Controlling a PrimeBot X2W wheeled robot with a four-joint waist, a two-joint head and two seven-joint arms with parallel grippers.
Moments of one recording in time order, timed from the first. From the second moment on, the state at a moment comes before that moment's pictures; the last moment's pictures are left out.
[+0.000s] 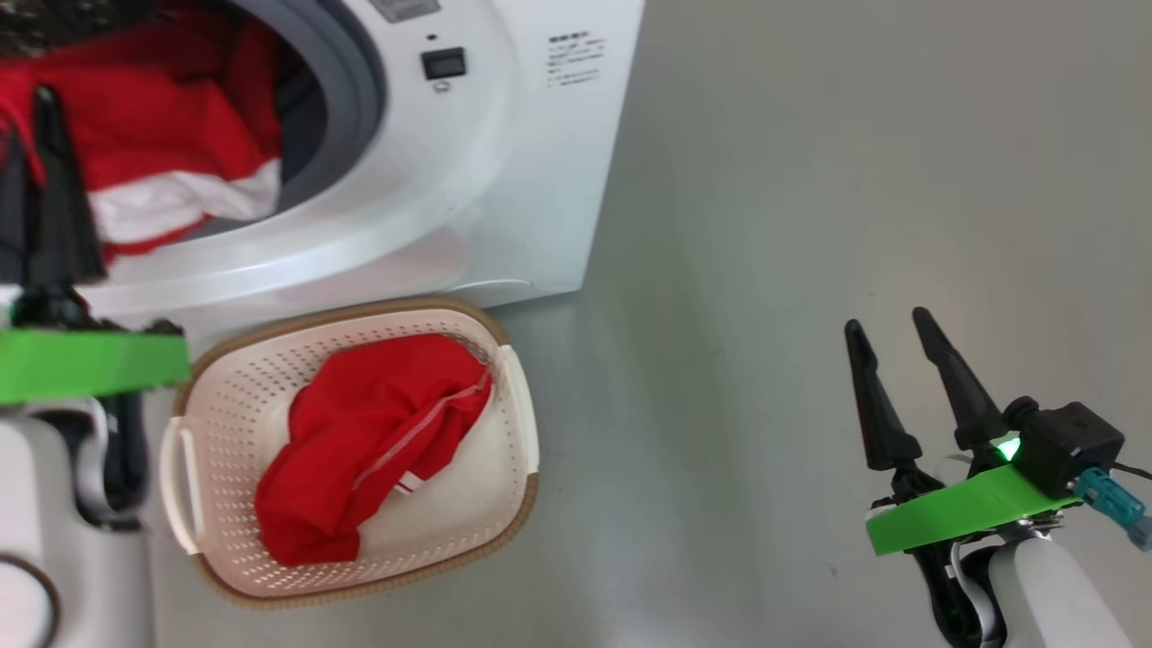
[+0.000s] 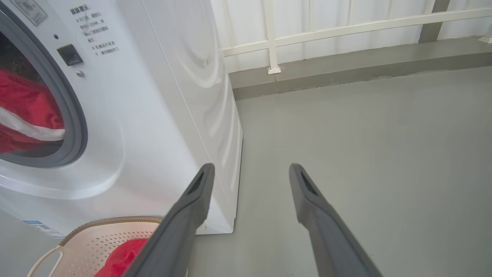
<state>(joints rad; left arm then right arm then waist) -0.61 0.16 0.16 0.24 -0.27 -0.13 -0.26 -0.18 -0.07 0.06 0.19 0.37 0.12 -0.26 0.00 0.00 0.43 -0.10</state>
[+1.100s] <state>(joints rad) -0.25 0.04 0.18 -0.01 -0.25 -0.13 -0.26 -0.14 -0.08 0.04 0.19 0.37 0.12 -0.26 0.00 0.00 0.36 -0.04</state>
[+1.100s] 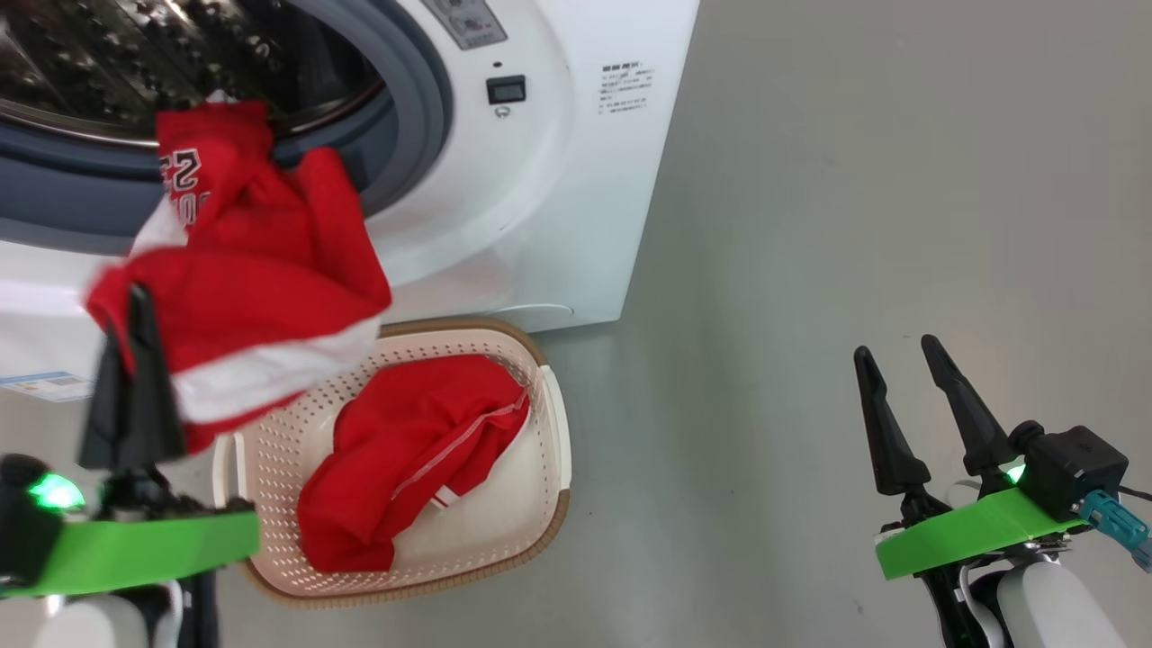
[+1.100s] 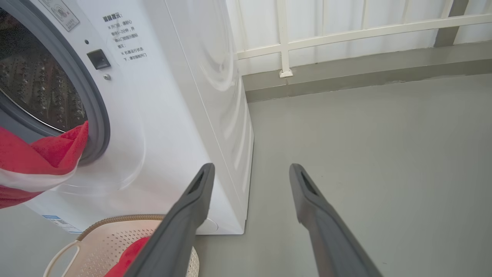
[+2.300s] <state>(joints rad) -0.67 0.11 0.00 0.80 -0.37 -0.13 -0.26 -0.25 -0.06 0.04 0.14 0.35 0.12 -0.26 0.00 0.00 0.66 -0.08</state>
